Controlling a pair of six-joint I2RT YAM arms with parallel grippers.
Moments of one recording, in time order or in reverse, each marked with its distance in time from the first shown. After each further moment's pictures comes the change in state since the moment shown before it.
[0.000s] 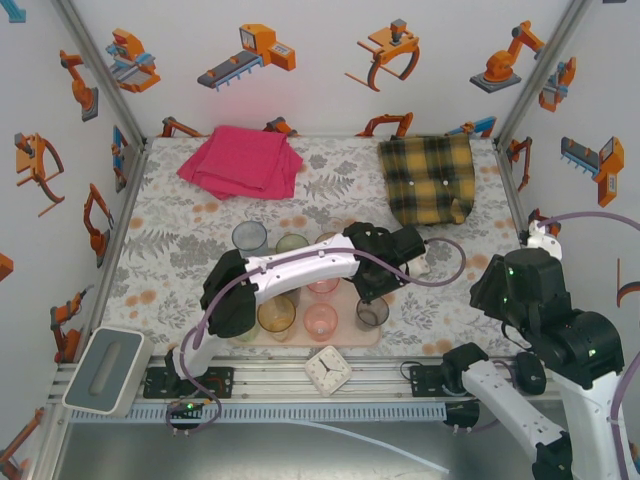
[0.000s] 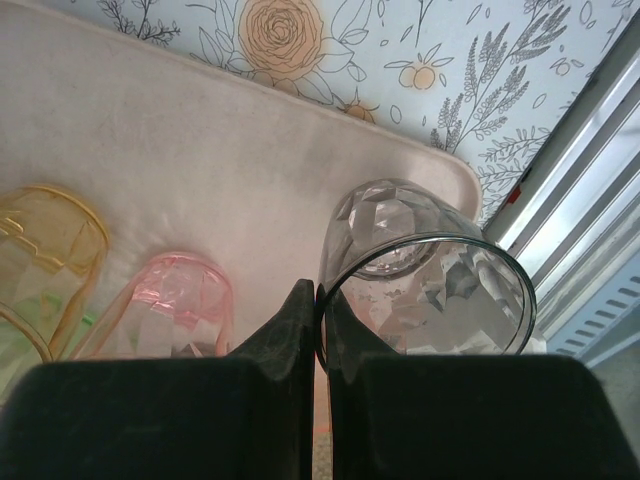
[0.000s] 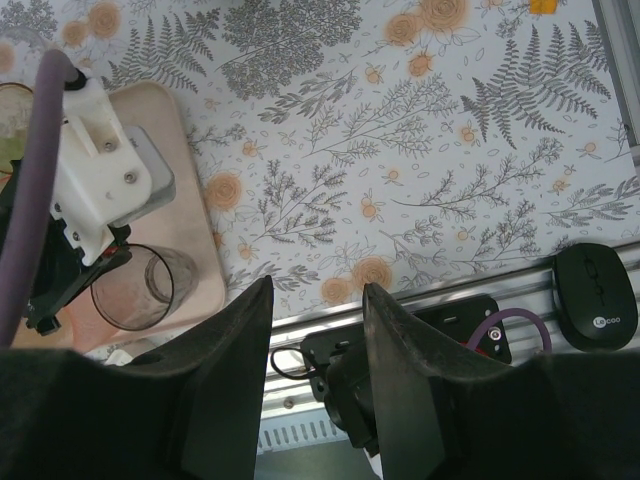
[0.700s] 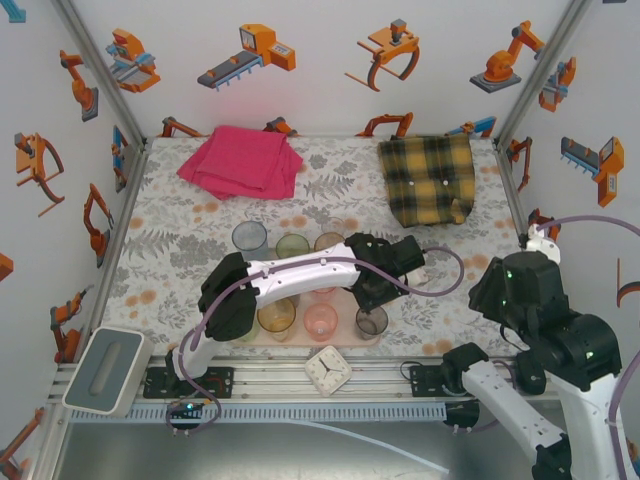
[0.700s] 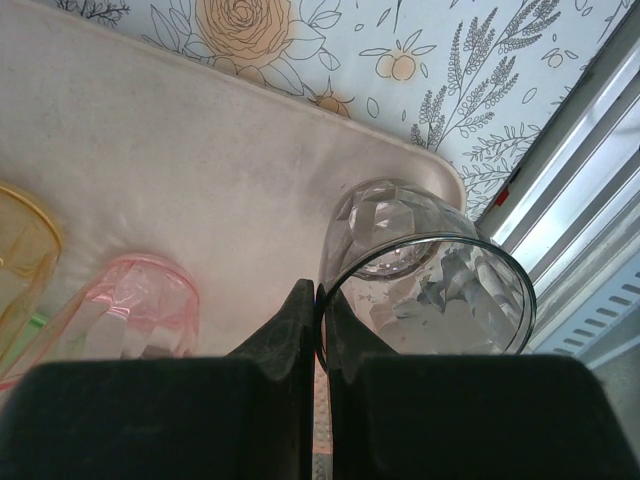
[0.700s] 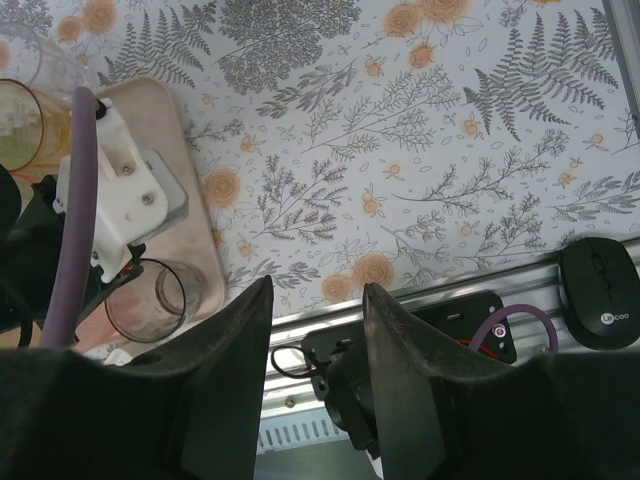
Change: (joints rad) left arm -0.031 -0.019 -0.100 0.059 -0.005 -0.047; right arm 0.000 -0.024 -0.032 0.004 -0.004 0.014
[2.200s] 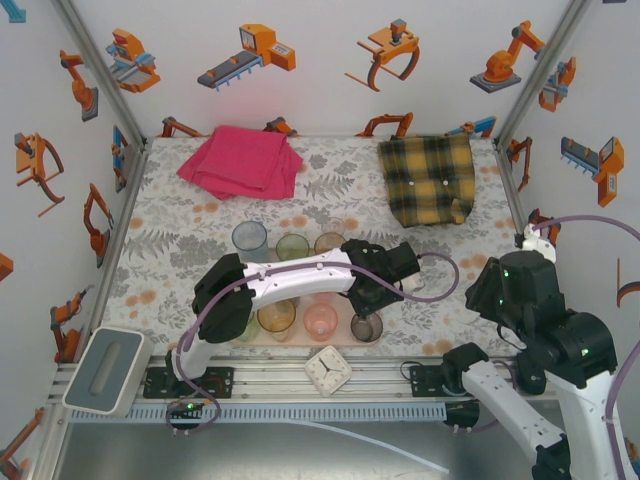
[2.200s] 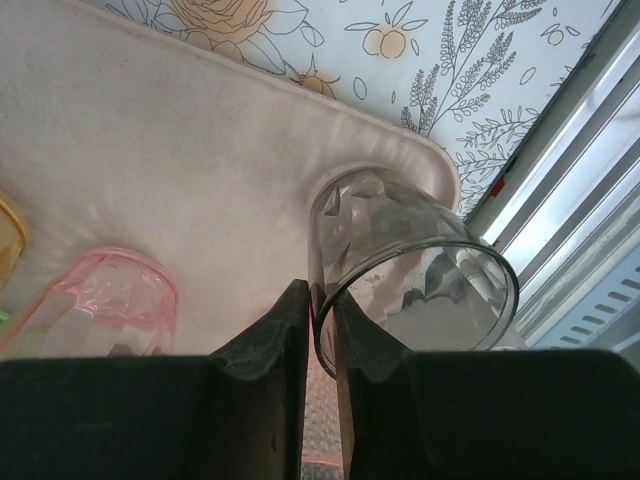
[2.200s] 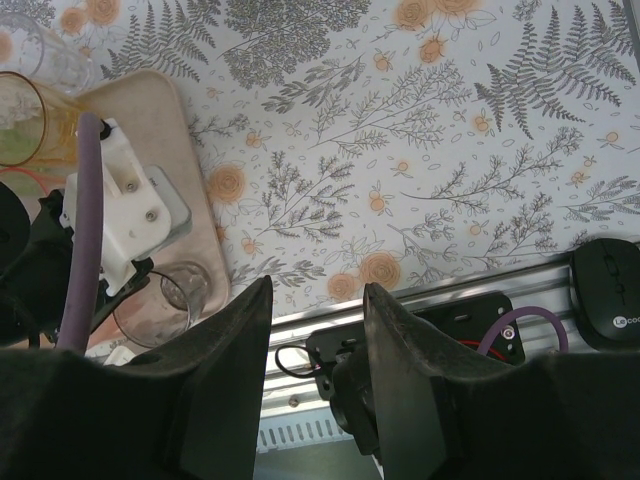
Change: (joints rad) left arm -0.010 -0.045 -0.100 0.056 0.008 -0.018; right arm 0.000 -0.001 -0.027 0.019 -0.019 0.000
